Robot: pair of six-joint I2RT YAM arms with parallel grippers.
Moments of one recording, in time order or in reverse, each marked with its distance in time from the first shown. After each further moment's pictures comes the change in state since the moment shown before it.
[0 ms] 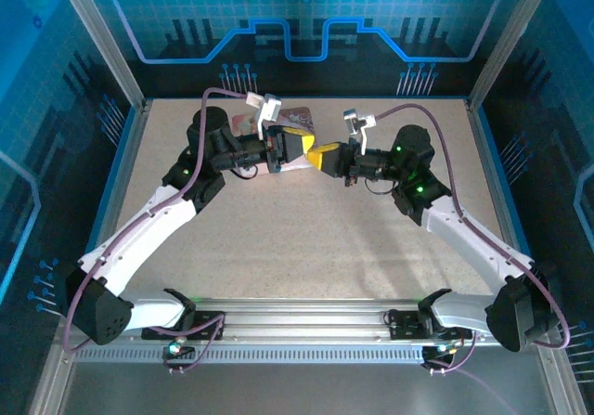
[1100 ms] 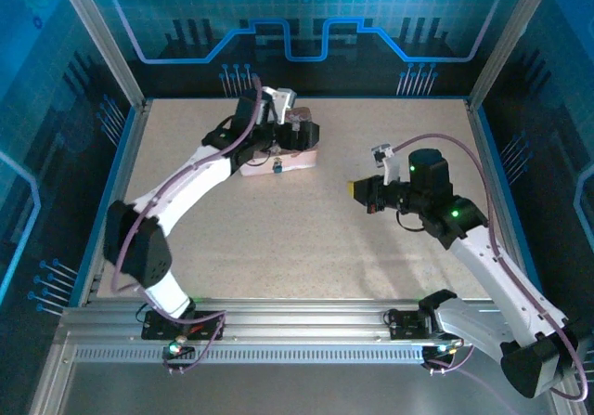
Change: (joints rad) left arm 0.035 0.420 0.300 -0.427 -0.547 0.214; right arm -0.077 -0.276 -0.061 -0.836 0.429 -0.323
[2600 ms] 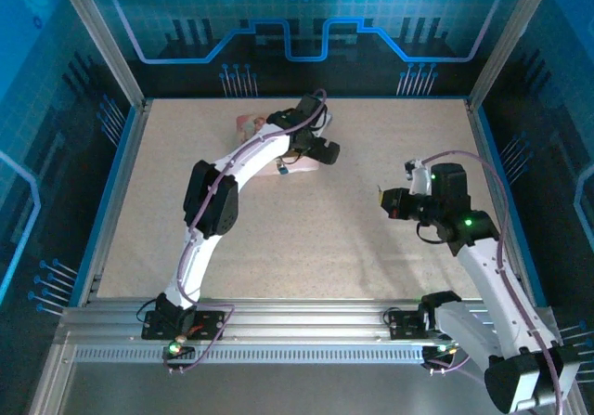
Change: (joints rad) left arm -0.085 0.591 0.570 -0.437 -0.175 0.178; right arm -0.251 -0.085 -0.120 -0.143 0.026 0.056
